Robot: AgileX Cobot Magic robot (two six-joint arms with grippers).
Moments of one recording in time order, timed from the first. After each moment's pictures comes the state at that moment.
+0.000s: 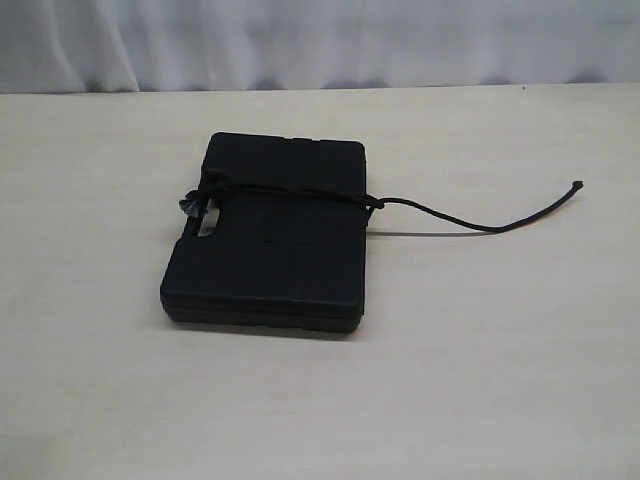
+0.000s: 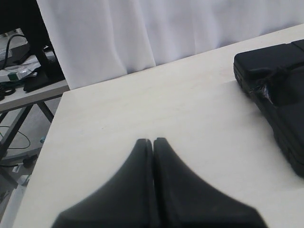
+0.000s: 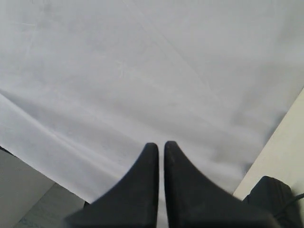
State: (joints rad) left arm -0.06 0.00 0.00 0.15 0.32 0.05; right arm 0.09 0.01 0.00 -0.02 -0.13 1.20
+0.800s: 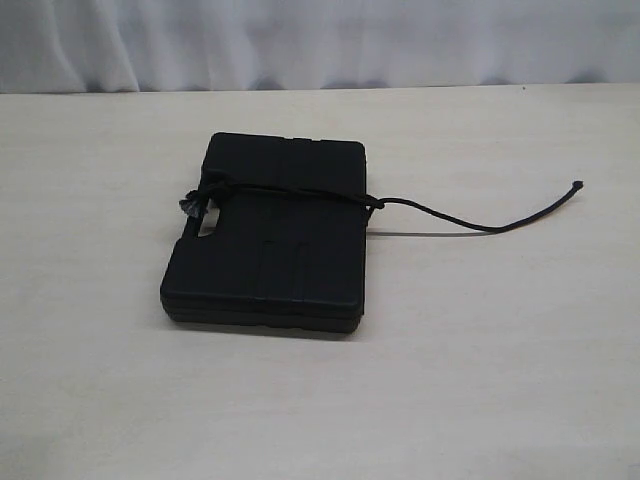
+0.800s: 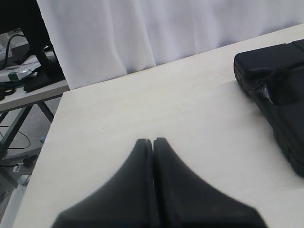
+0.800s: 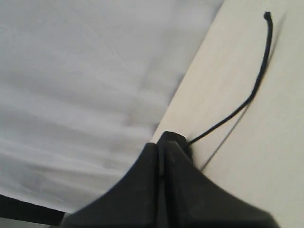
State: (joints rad) left arm -0.06 0.00 0.00 0.15 0.32 0.05; right arm 0.09 0.01 0.00 -0.06 0.24 1.20
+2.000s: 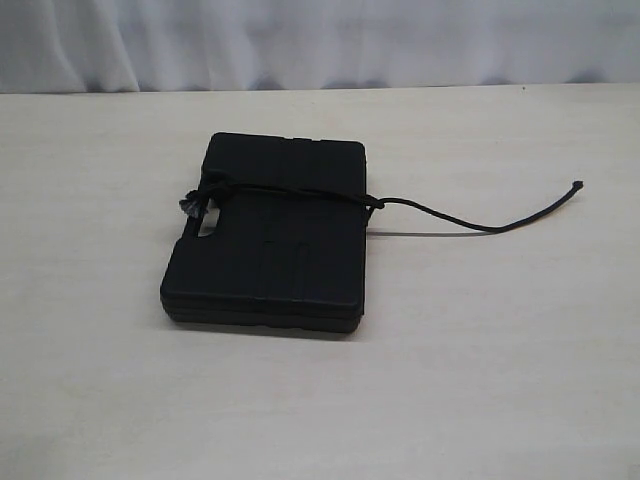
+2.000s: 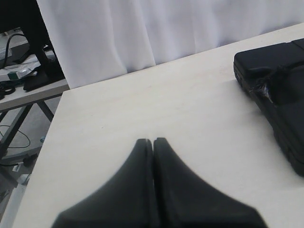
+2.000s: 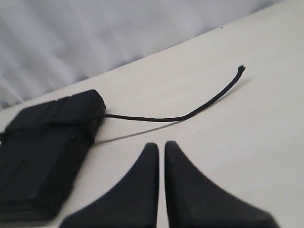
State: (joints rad) left arm -0.06 0.00 0.00 0.15 0.32 0.05; right arm 0.09 0.01 0.00 -0.05 0.34 0.37
